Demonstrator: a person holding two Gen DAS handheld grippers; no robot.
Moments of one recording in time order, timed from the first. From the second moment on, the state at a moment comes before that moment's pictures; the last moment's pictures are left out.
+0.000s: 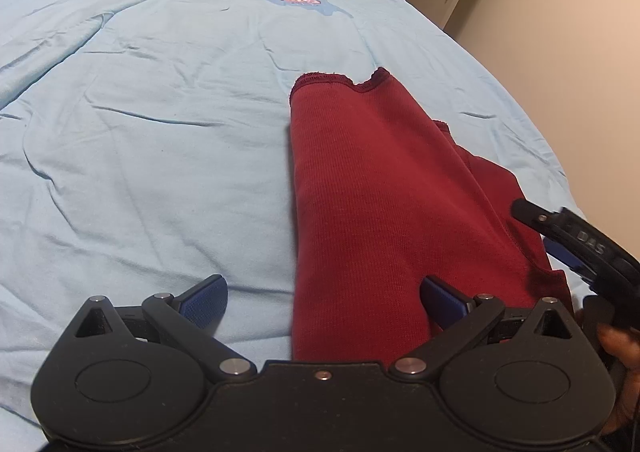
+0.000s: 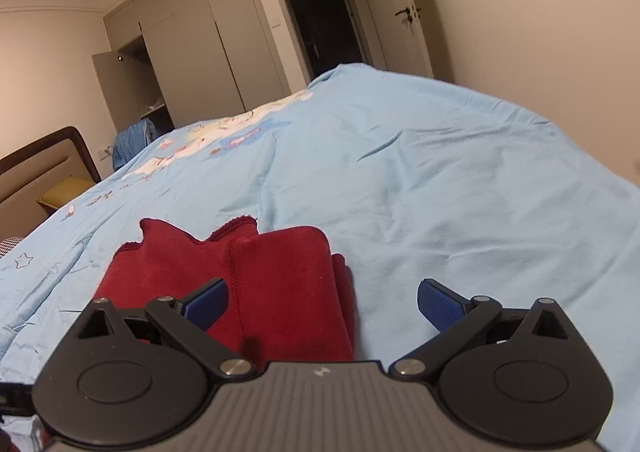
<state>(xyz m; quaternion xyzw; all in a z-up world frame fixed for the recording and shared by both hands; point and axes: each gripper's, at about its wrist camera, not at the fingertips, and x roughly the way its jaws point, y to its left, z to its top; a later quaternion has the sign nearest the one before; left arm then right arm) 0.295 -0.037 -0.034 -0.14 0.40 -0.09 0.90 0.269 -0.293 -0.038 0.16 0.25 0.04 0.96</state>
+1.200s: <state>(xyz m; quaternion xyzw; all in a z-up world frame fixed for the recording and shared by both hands) 0.292 -0.038 -0.036 -0.13 0.40 -0.08 0.90 0.261 -0.282 -0.090 0.14 0.21 0.06 0.97</state>
